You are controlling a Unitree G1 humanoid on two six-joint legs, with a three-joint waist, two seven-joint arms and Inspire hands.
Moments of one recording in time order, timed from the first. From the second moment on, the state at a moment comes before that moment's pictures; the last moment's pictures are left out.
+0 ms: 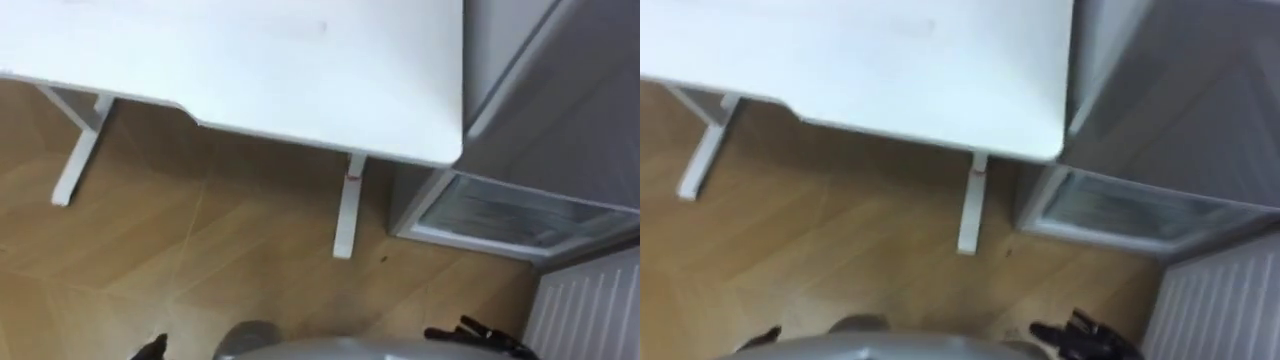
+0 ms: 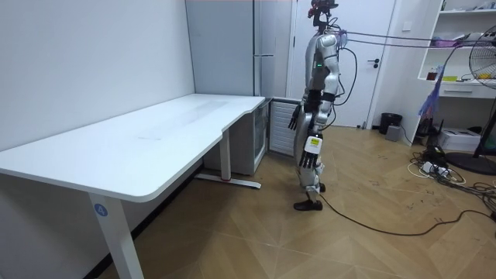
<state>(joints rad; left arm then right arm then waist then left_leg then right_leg) 0.24 0.28 -0.04 1.08 -0.03 0.01 0.02 0.20 -0.33 0.08 1.13 0.62 0.06 0.42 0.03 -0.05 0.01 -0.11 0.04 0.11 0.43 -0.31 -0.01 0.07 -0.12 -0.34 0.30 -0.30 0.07</state>
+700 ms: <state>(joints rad) 0.17 0.22 0.02 1.11 -0.01 -0.02 0.09 0.18 -0.24 -0.11 0.73 0.25 -0.01 0.02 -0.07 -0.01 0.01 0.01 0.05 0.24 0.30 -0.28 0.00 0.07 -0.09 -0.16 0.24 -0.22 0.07</state>
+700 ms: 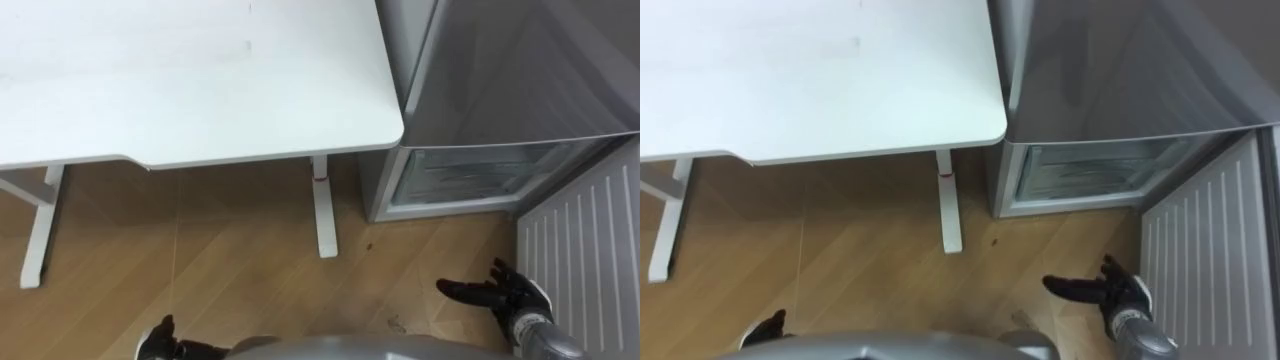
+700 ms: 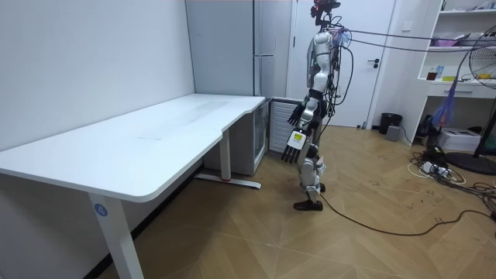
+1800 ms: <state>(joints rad) 0.27 0.23 0.13 1.03 0.08 0.02 0.09 0.20 -0.34 -0.48 0.25 0.25 -0.04 -0.50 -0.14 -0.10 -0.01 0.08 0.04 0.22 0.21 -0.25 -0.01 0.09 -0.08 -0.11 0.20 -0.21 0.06</state>
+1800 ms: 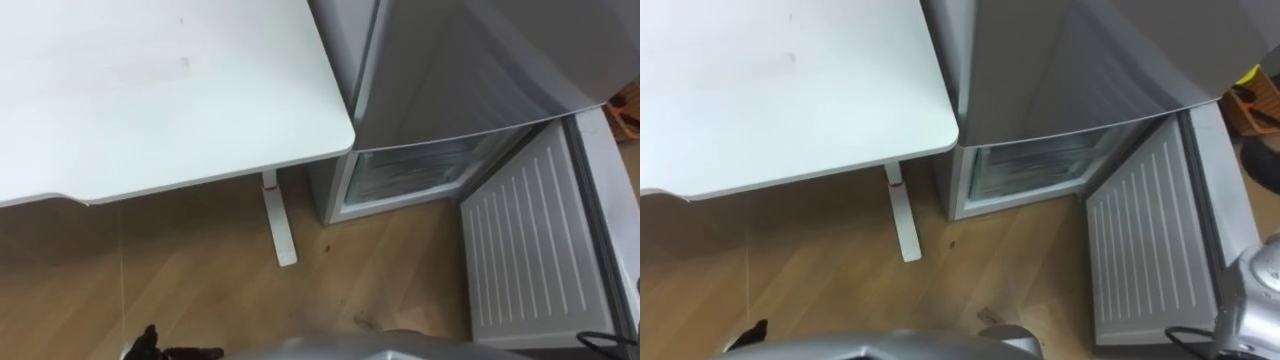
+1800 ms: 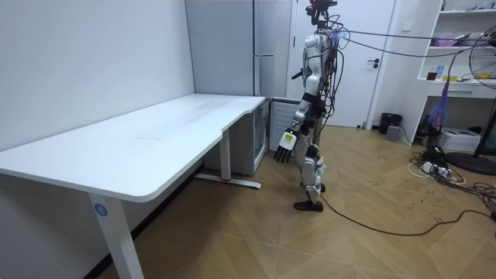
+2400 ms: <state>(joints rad) 0.32 0.23 0.17 0.96 0.24 0.07 0.04 0.16 -0.37 -0.55 0.64 0.47 0.00 -0.40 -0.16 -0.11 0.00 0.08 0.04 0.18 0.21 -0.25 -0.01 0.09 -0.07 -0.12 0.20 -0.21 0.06</state>
